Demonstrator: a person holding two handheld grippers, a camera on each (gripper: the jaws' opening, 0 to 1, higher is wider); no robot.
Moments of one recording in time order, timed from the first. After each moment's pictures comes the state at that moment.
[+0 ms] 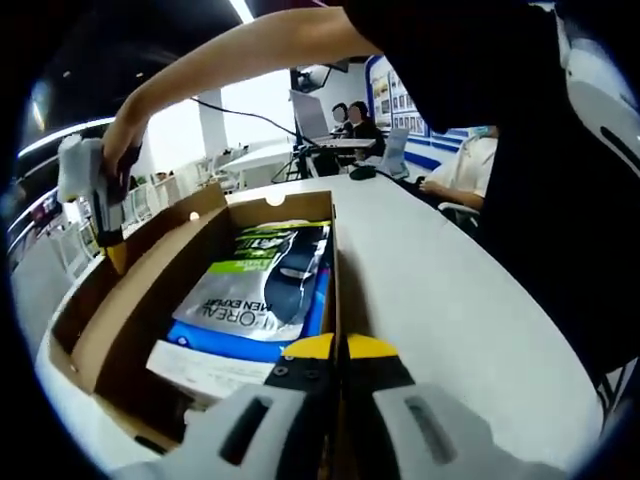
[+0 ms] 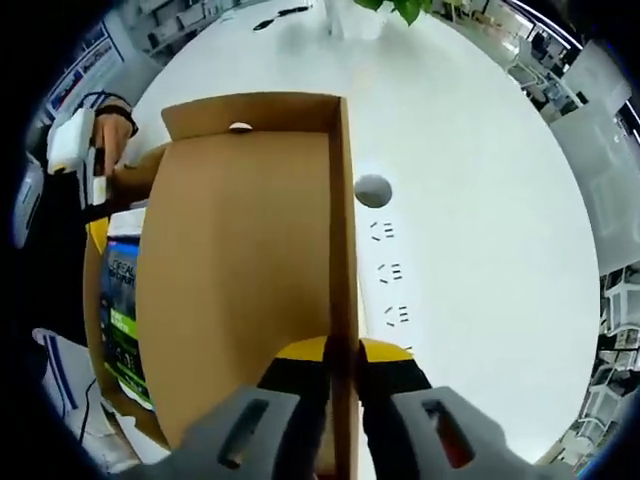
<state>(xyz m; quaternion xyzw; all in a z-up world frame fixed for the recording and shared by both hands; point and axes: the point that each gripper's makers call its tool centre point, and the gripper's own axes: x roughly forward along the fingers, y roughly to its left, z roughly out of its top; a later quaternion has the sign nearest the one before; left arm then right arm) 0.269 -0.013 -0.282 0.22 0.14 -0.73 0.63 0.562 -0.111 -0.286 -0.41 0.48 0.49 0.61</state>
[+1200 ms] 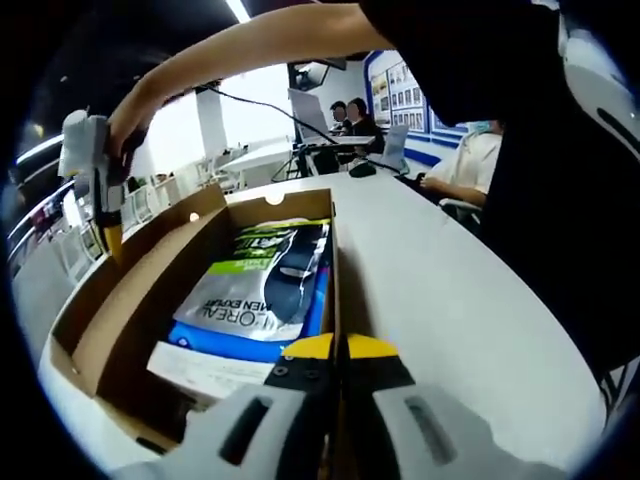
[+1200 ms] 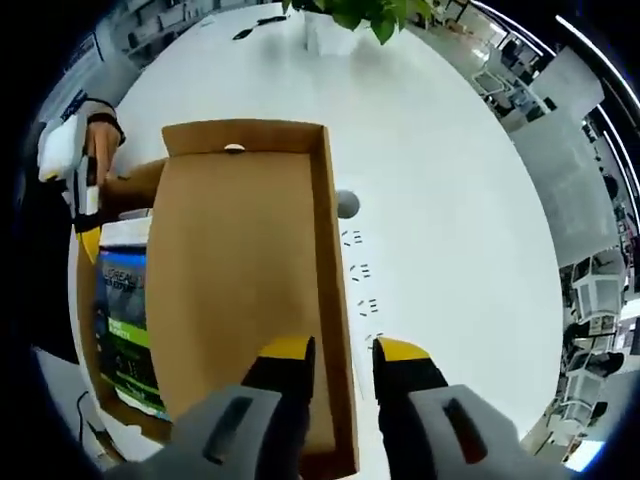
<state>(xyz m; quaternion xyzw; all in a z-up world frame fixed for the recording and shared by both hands) 0.268 -0.015 -0.282 0.23 0.14 -0.73 0.63 0.560 -0.121 -0.231 -0.43 0.43 0.43 0.66</state>
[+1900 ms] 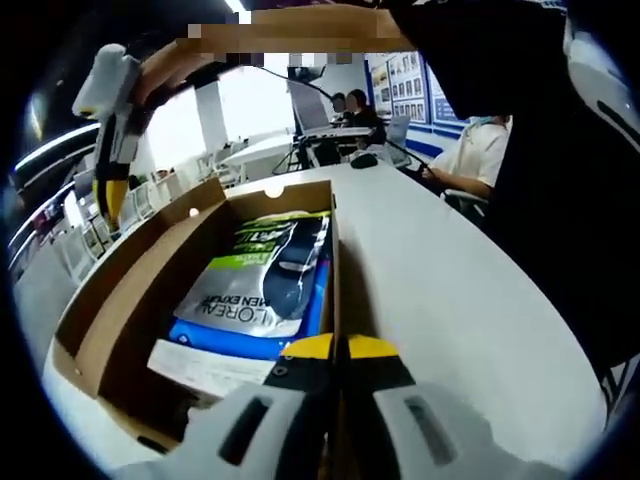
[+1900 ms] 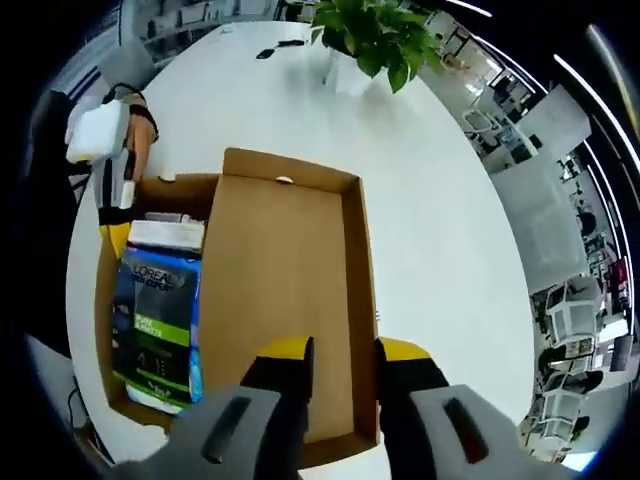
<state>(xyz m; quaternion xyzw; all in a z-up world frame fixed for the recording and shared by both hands) 0.267 -0.013 -0.286 0.25 0.14 -0.72 0.63 0.506 -0.112 -0.184 -0.45 0.35 0.44 0.69</state>
